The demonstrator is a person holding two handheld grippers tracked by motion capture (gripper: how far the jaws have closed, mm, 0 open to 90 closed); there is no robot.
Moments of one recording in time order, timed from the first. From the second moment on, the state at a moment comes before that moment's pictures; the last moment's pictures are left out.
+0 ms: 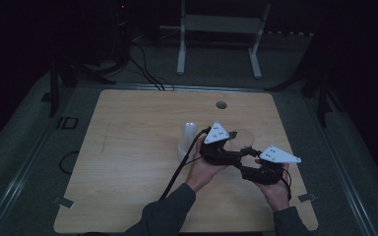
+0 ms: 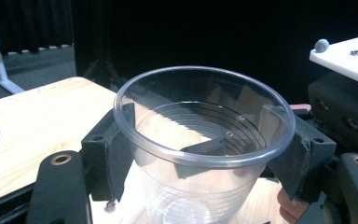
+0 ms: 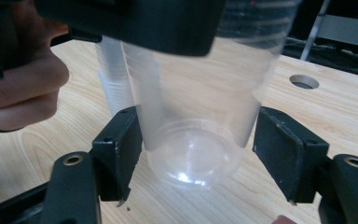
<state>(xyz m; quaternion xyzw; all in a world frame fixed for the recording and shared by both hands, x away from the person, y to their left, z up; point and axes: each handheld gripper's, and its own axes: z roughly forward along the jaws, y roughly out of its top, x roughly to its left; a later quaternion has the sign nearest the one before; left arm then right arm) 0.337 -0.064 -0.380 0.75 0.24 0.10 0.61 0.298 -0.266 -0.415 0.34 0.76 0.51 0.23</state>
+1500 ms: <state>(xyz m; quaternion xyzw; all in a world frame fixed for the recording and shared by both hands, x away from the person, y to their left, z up) 0.335 -0.065 -0.391 0.73 0.25 0.14 0.61 0.285 -0.297 -0.438 0.40 0.73 0.50 0.24</state>
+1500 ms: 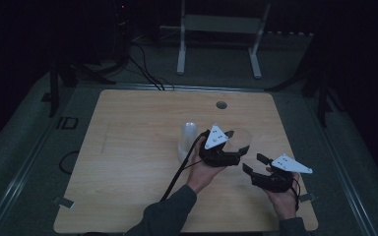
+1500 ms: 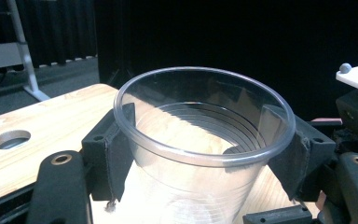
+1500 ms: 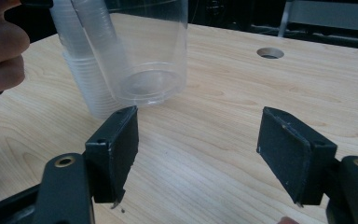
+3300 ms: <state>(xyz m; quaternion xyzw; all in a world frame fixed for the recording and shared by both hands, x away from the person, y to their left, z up) 0.336 -0.075 -0.427 0.73 0.25 0.16 0.61 0.282 -0.318 -0.436 0.43 0.70 0.51 0.25</state>
